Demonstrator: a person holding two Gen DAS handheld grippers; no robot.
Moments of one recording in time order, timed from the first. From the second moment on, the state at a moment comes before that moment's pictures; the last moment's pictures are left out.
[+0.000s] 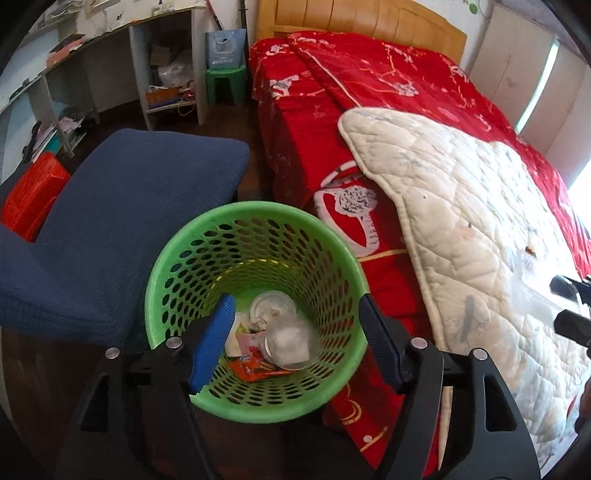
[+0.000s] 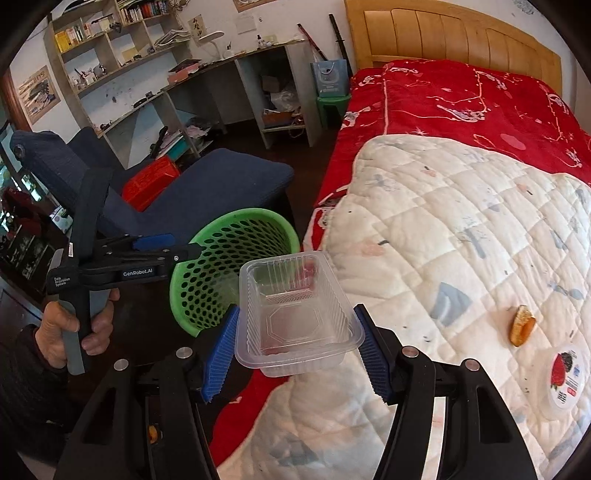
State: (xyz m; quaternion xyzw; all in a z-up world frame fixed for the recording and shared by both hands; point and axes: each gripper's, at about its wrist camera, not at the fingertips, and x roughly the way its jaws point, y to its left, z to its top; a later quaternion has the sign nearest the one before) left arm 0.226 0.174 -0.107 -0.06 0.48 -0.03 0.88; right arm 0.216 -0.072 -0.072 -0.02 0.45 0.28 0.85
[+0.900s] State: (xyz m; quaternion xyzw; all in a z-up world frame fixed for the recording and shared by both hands) left arm 0.177 0.243 -0.104 -0.07 0.47 0.05 0.88; right arm 0.254 0.041 -0.106 -0.02 0.48 0.32 0.82
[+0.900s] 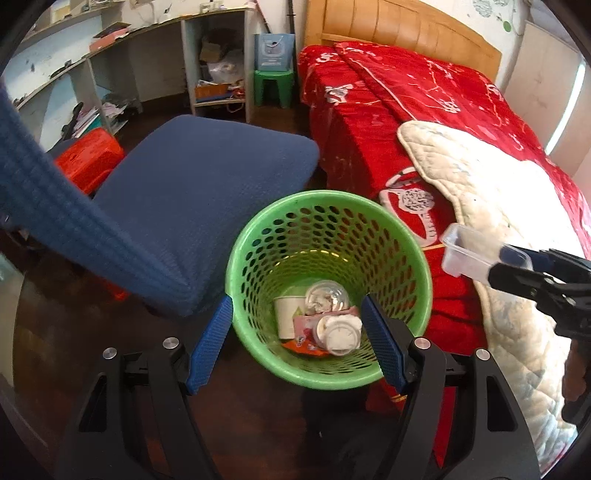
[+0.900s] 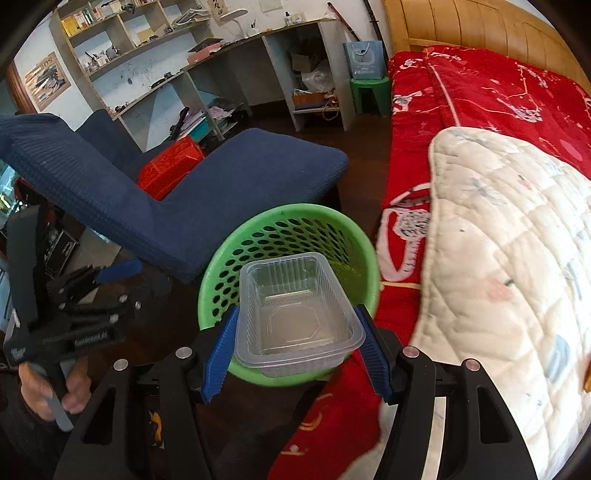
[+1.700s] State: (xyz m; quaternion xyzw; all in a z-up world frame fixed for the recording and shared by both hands) left arm 0.182 0.178 -0.091 -0.05 0.46 -0.01 0.89; right arm 0.223 -0.063 -0.081 -0.01 0.44 0.23 0.86
